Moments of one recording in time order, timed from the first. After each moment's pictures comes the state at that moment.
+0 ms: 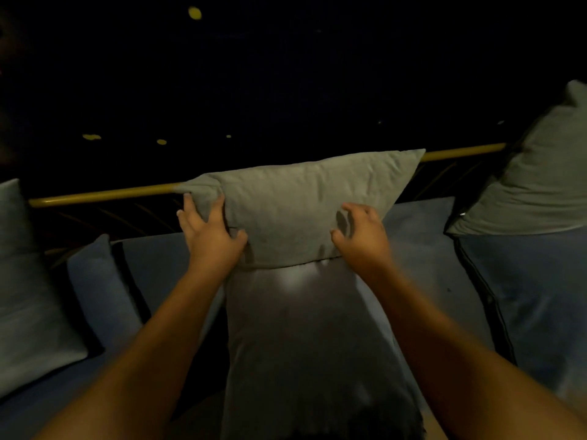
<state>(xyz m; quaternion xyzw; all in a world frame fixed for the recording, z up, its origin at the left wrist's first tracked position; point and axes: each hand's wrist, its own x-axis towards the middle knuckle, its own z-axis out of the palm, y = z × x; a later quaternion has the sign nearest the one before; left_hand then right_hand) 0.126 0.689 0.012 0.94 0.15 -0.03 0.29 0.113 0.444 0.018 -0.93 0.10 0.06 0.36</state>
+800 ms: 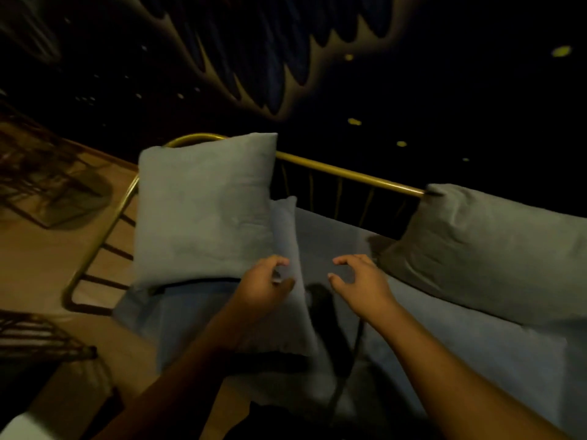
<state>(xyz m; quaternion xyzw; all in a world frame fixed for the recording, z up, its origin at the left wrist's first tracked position) -0.087 0.947 0.041 0.87 0.25 -0.09 0.42 0.009 0.771 0.027 -0.89 -0.17 0.25 0.34</state>
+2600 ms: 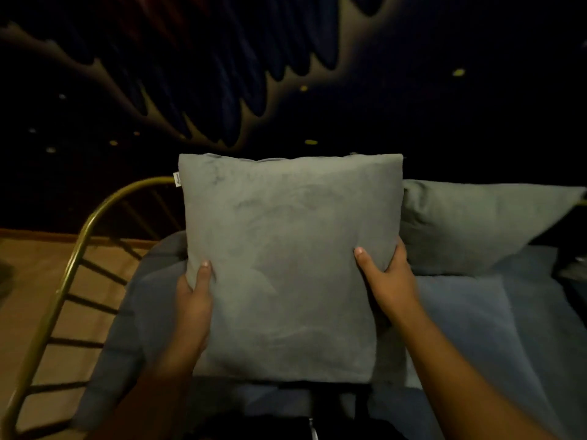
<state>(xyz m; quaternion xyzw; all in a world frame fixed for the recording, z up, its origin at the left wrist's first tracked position) -0.089 1.080 0.040 0.68 0.38 0.10 0.62 -0.028 0.797 0.068 -0.85 0.13 0.03 0.52</state>
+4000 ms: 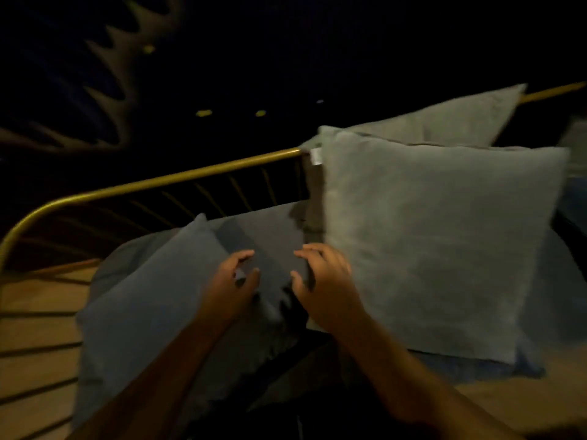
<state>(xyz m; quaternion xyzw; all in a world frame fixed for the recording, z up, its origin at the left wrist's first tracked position) -0.023 0.931 0.003 0.89 0.07 -0.13 0.43 -0.041 0.741 0.003 -0.91 -0.02 -0.06 0.40</state>
